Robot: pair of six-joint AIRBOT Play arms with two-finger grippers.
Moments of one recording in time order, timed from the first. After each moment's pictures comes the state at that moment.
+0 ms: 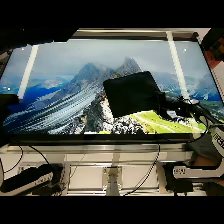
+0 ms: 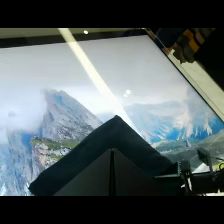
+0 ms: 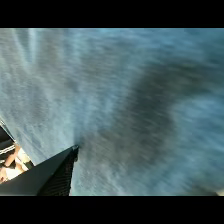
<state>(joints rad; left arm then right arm) -0.22 -1.25 1.82 0.96 -1.02 -1.37 -0.22 -1.50 0.75 -0.44 0.75 1.57</state>
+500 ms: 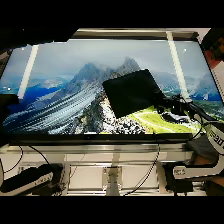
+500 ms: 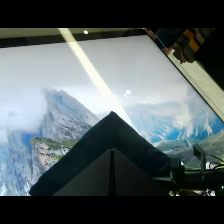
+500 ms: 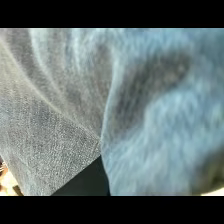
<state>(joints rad) -0.22 -1.25 1.82 0.96 -1.02 -1.37 -0.16 -1.52 0.78 -0.37 0.58 1.50</state>
